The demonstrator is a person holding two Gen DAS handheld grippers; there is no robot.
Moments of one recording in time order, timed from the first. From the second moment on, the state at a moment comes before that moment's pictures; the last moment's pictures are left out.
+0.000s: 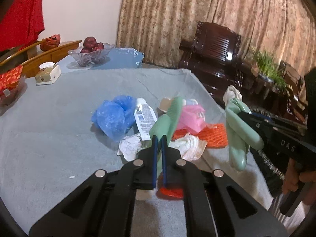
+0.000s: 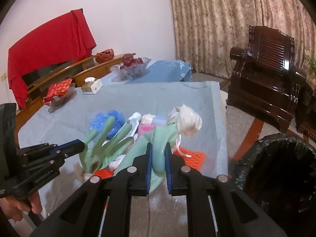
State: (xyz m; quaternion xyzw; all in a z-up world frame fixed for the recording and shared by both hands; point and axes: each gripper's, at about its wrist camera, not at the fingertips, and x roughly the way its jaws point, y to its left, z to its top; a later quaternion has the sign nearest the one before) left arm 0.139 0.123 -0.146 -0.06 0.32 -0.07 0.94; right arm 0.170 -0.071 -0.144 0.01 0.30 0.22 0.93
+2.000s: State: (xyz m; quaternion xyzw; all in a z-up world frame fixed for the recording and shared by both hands) left arm 0.137 -0.159 -0.072 -0.03 0.26 -0.35 0.90; right arm 0.070 -0.296 -0.092 0.05 0.24 0.00 0.97
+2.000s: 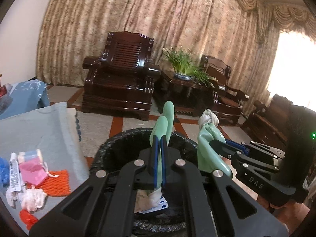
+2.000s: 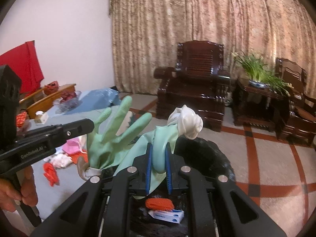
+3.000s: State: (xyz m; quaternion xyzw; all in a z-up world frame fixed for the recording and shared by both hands) left arm 0.137 -0.079 -0.075 -0.03 0.26 -0.24 0.94; right arm 0.067 -0.297 -0.099 0.07 0.23 -0.03 0.97
